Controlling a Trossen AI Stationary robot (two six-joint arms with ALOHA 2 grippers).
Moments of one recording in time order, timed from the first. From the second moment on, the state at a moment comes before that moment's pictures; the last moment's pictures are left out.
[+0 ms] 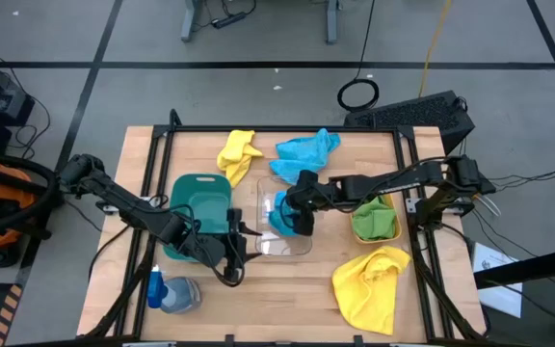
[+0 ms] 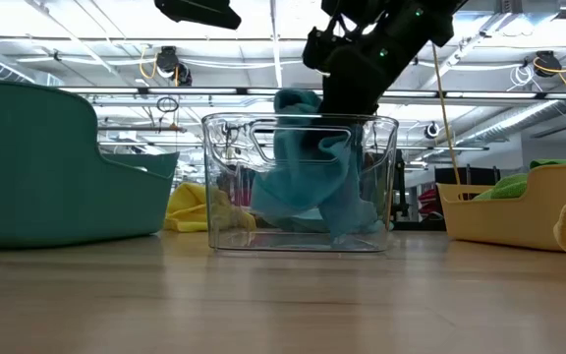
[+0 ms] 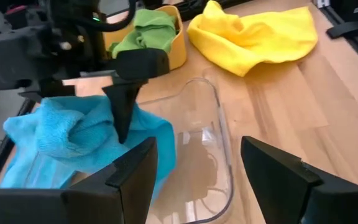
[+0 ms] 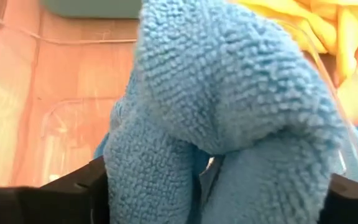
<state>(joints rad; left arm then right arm) -0.49 1.41 0.99 -0.19 -0.50 -0.02 0.01 1.66 1.10 -0.27 0.15 0.05</state>
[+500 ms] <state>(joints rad) -0.49 1.41 0.99 -0.18 -0.49 -0.02 0.04 1.63 1.10 -0.26 0.26 -0.03</state>
